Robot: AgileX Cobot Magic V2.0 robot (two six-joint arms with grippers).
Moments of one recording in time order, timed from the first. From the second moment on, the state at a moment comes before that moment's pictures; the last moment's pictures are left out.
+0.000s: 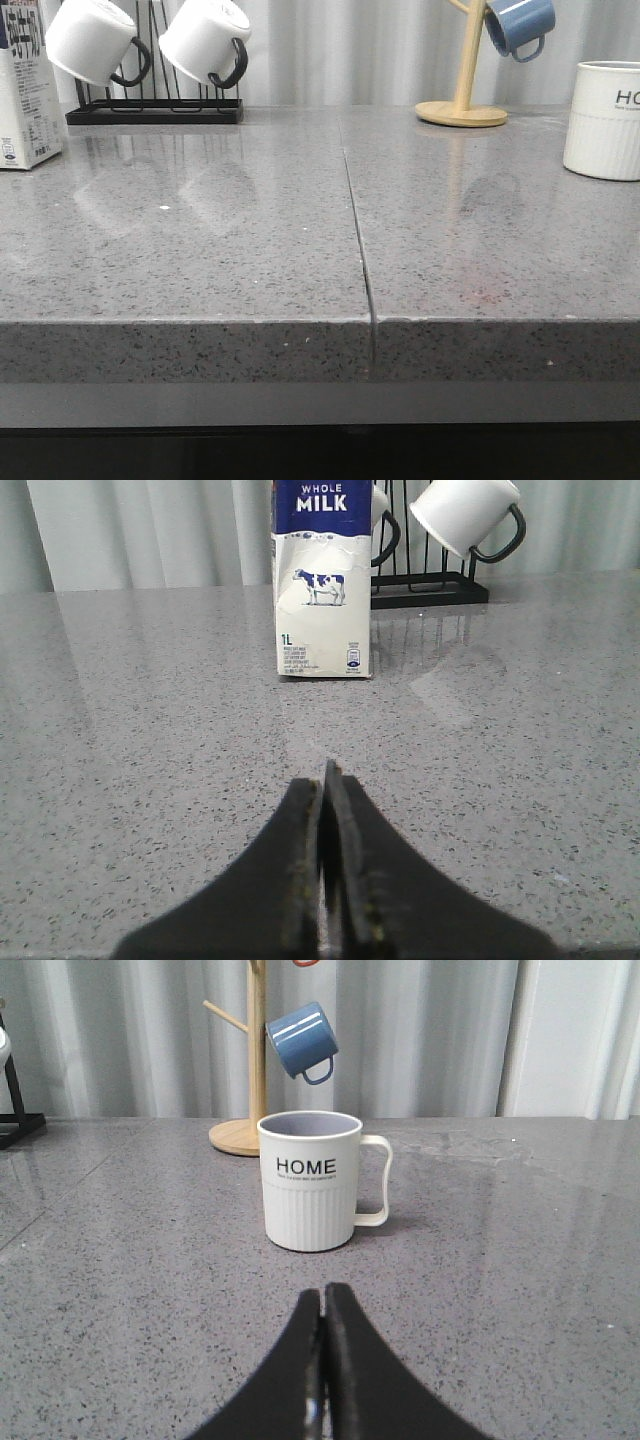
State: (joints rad) left arm -0.02 0.00 -0.01 0.02 0.15 0.06; right arm -0.05 0.01 -0.13 0.03 0.17 0.00
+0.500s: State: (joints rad) left arm -0.02 0.00 -0.01 0.02 0.15 0.06; right arm -0.05 0.34 -0.27 0.03 0.22 0.00
